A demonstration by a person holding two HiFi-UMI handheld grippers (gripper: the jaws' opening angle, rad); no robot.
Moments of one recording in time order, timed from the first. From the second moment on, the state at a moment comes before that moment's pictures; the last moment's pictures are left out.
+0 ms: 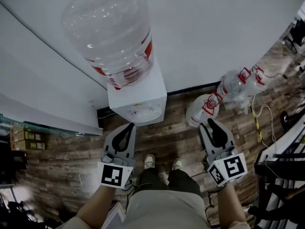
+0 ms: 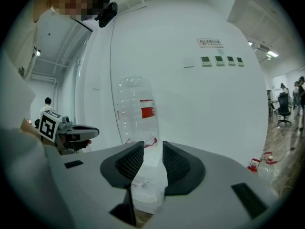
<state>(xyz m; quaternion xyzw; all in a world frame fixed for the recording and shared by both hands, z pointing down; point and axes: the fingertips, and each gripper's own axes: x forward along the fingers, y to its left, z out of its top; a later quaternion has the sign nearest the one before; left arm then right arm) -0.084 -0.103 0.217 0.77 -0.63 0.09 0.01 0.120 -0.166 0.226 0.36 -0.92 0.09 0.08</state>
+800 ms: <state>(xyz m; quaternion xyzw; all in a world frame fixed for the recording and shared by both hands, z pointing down) -0.093 -0.135 0.452 0.76 -0.64 0.13 0.05 0.068 -0.229 0.503 0.24 -0.96 0.10 0.10</state>
